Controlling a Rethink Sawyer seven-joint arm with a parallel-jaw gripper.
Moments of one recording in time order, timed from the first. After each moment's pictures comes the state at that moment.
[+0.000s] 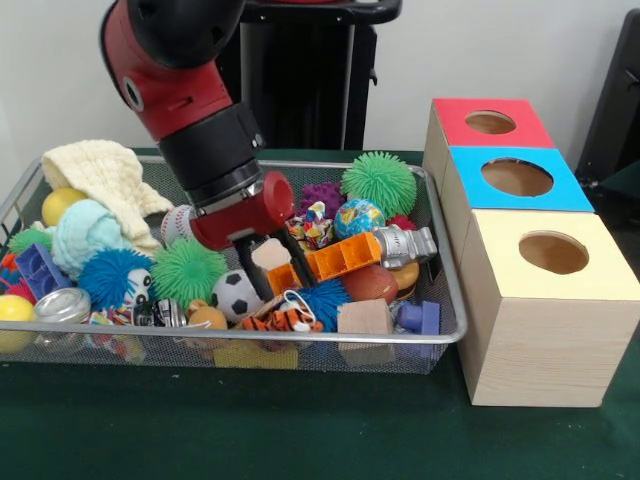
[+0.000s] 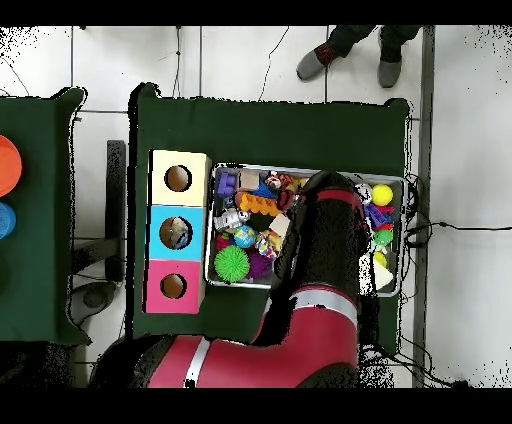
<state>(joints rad) -0.13 -0.32 -0.17 1.21 -1.92 -0.74 4.17</state>
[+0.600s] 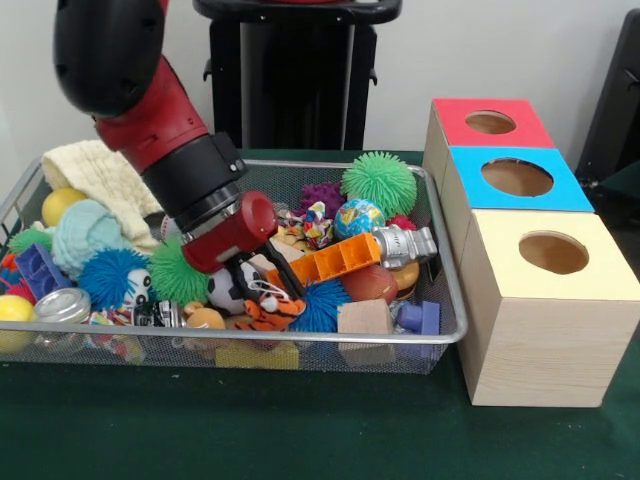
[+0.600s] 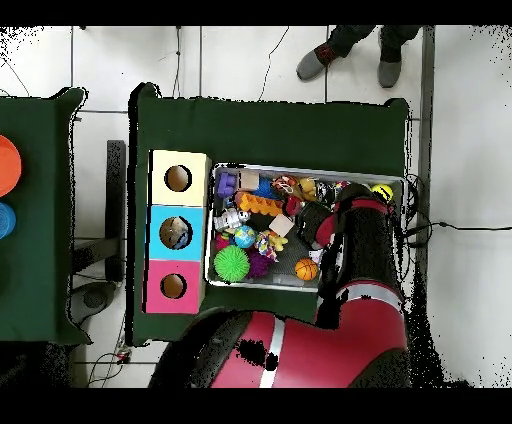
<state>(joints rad) -0.28 -0.27 -0.09 1.22 -1.77 -0.81 3.91</state>
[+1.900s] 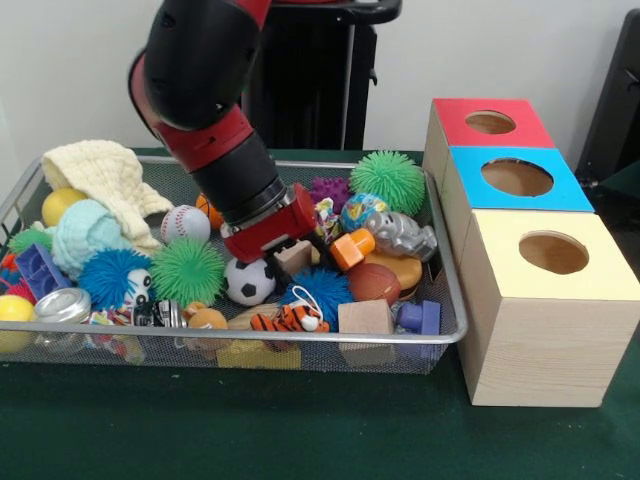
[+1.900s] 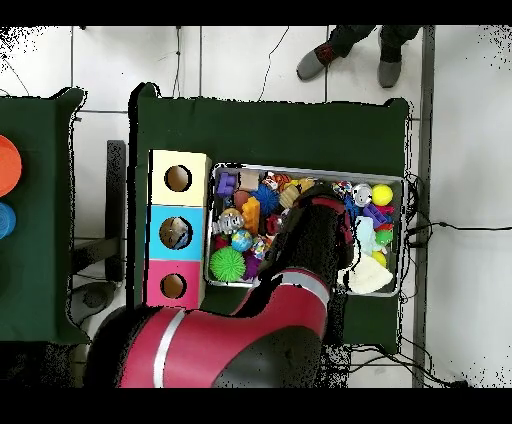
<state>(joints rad) -0.05 -0.14 -0.32 1.17 -1.74 -0.91 3.74</state>
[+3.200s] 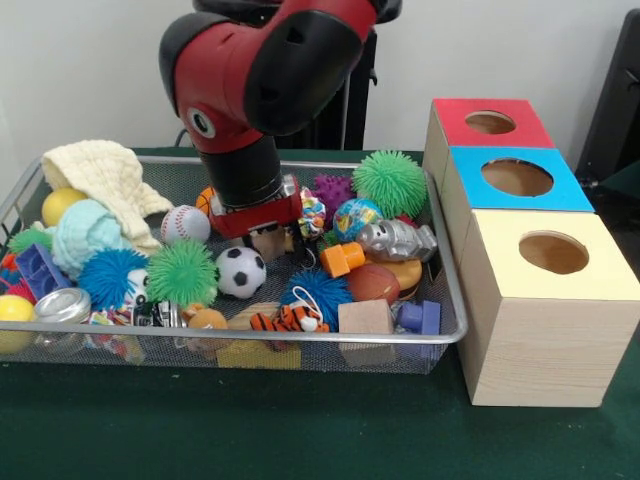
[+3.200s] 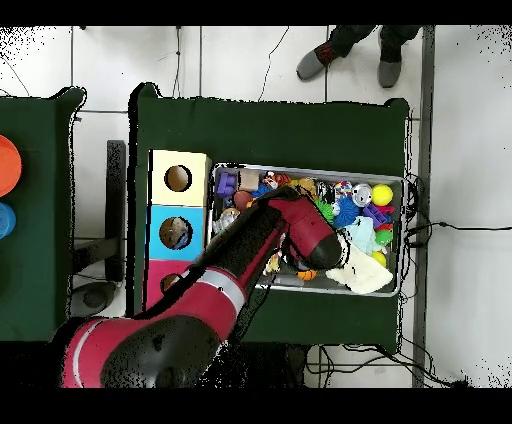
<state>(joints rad) 0.18 0.07 -0.63 1.11 -1.80 -0.91 3.85</state>
